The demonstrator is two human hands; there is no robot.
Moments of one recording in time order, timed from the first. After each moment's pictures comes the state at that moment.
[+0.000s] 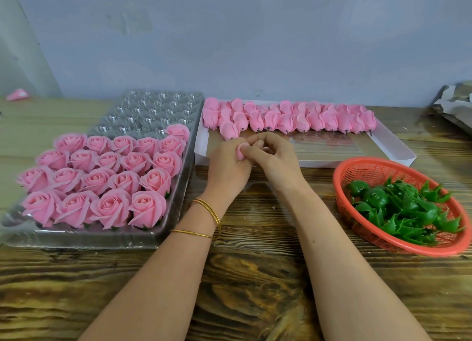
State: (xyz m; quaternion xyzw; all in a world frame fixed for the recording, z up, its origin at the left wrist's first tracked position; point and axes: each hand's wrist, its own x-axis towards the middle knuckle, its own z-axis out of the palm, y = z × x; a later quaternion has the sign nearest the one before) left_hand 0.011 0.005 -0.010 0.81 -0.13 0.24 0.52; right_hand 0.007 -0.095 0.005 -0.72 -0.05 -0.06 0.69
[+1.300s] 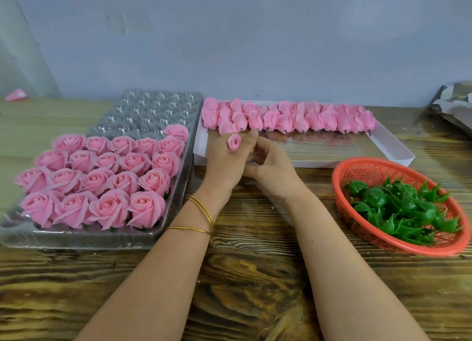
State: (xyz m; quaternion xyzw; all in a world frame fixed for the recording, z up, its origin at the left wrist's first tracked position) left_hand 0.008 -0.001 0.001 0.65 -0.08 0.13 0.74; right_hand 0.009 -0.097 -0.005 -0.73 -0.14 -0.01 0.67
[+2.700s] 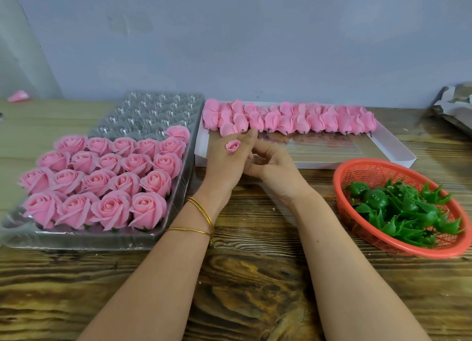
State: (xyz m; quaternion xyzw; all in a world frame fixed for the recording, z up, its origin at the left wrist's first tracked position) left_hand 0.007 0.003 0.001 0.67 -0.08 0.14 0.73; right_hand 0.006 -0.101 -0.005 -0.68 -0.17 0.04 0.72
